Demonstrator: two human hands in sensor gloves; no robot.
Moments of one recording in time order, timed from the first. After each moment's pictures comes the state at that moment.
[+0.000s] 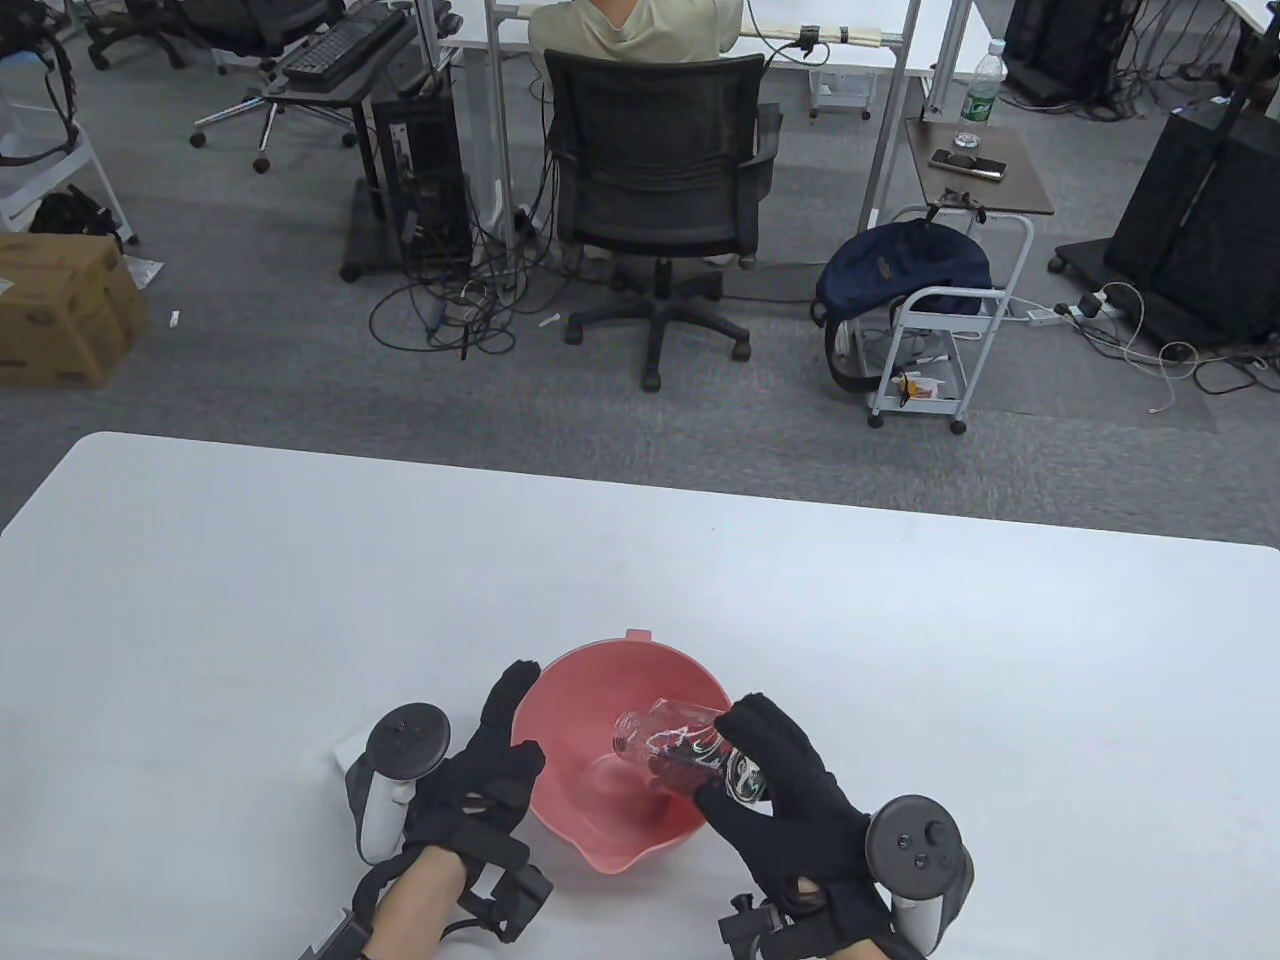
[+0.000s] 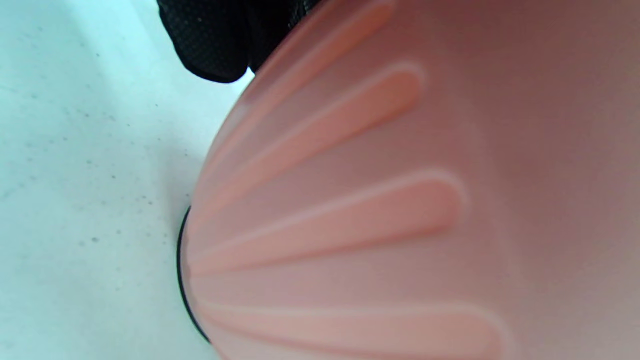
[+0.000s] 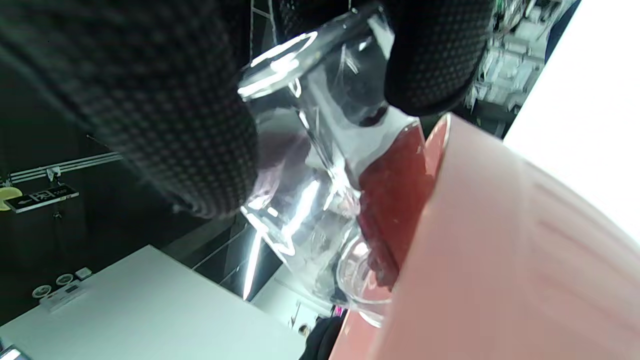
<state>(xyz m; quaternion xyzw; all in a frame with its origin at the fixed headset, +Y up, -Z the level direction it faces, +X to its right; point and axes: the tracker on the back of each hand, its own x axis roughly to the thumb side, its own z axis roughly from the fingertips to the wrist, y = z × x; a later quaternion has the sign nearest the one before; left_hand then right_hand) -0.191 -0.762 -0.356 -0.15 0.00 0.56 0.81 0.151 -0.708 -0.293 0.09 -0.11 0.78 0.61</state>
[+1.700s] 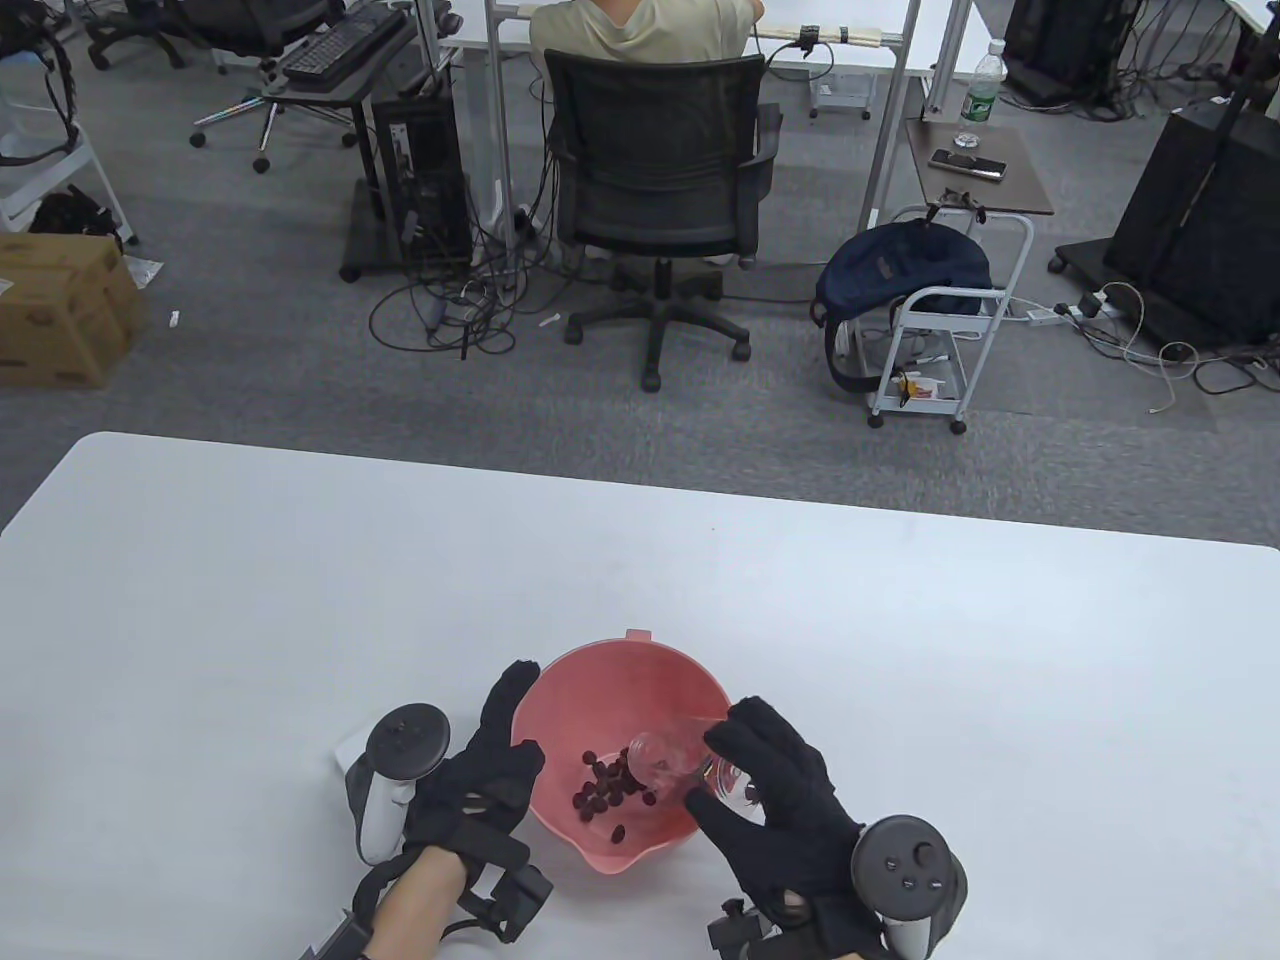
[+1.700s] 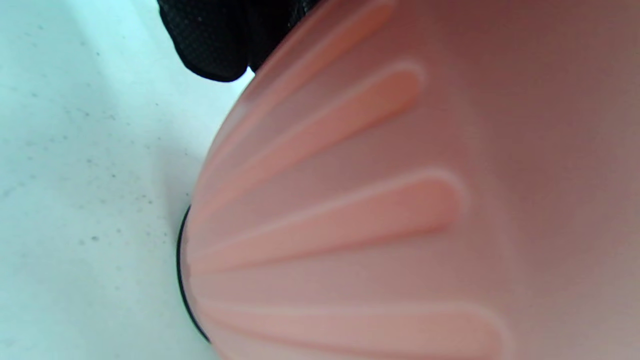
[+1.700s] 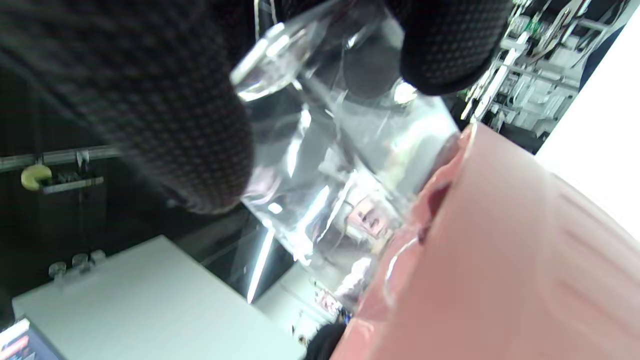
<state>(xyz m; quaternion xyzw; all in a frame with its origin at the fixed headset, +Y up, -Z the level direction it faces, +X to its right) -0.191 -0.762 -0.356 -0.15 0.00 0.56 0.81 0.143 -0.701 -0.284 0.11 -0.15 0.81 0.55</state>
